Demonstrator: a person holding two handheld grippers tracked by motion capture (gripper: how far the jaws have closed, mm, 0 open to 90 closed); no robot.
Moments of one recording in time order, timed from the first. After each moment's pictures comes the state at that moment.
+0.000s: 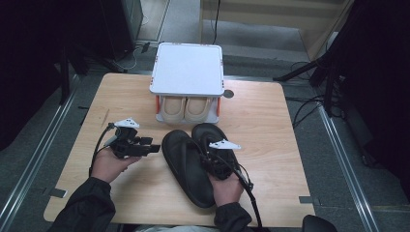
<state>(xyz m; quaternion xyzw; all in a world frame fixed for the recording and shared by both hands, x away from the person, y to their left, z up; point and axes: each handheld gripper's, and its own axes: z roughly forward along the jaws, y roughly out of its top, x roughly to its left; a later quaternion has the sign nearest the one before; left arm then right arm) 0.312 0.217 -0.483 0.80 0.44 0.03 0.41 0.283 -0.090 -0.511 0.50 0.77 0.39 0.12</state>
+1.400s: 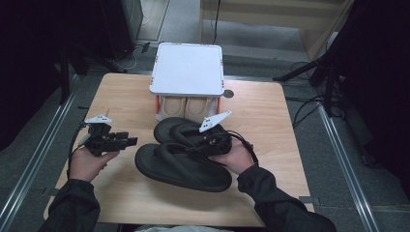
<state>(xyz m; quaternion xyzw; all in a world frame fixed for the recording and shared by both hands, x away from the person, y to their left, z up) 0.306 0.281 -0.478 0.75 0.51 0.07 0.41 0.343 -0.083 -0.453 0.17 0.89 0.42 -0.05</state>
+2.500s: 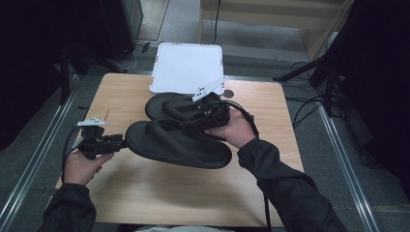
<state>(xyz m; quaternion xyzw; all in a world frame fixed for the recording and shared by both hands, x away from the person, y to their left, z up) 0.297 0.293 -0.480 0.74 0.52 0.07 0.41 0.370 -0.063 -0.364 0.14 0.90 0.41 -0.03</state>
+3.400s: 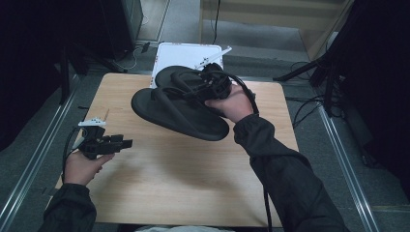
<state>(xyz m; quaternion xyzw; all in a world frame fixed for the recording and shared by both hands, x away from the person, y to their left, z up) 0.297 0.292 -0.482 0.74 0.52 0.07 0.41 0.423 -0.059 -0.329 0.23 0.89 0.40 0.02</state>
